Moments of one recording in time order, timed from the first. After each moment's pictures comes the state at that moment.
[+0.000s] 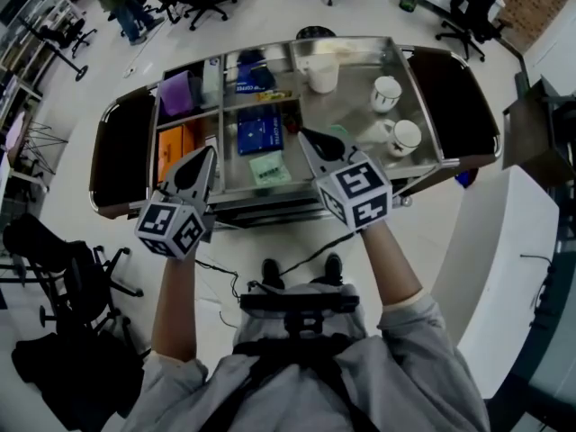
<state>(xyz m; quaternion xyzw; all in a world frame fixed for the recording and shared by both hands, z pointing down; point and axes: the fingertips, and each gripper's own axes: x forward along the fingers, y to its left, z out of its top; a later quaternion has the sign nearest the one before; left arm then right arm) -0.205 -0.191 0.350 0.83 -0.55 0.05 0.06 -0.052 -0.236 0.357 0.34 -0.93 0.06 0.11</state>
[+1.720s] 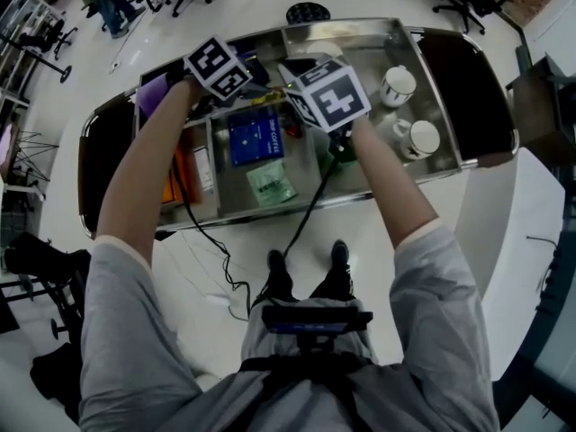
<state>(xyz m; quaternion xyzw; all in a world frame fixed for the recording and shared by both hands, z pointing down) -0.143 -0.436 0.478 0.84 -0.20 0.50 0.11 -0.103 -0.422 0.387 0.35 -0.90 0.05 0.24</state>
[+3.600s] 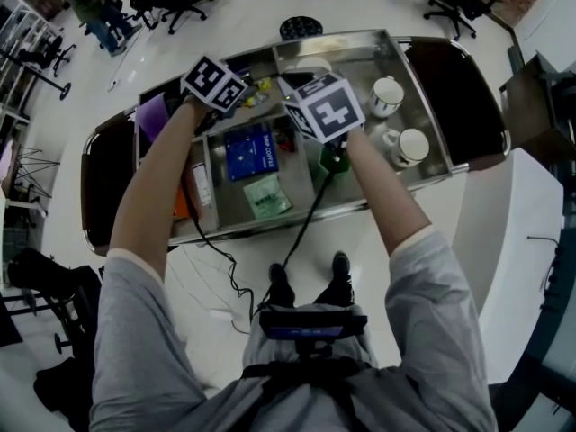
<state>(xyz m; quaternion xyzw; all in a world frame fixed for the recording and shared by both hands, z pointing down) -0.144 -0.464 0.467 0.84 -0.28 0.45 0.12 -0.085 -0.426 0.380 0.37 -0.90 0.07 0.23</state>
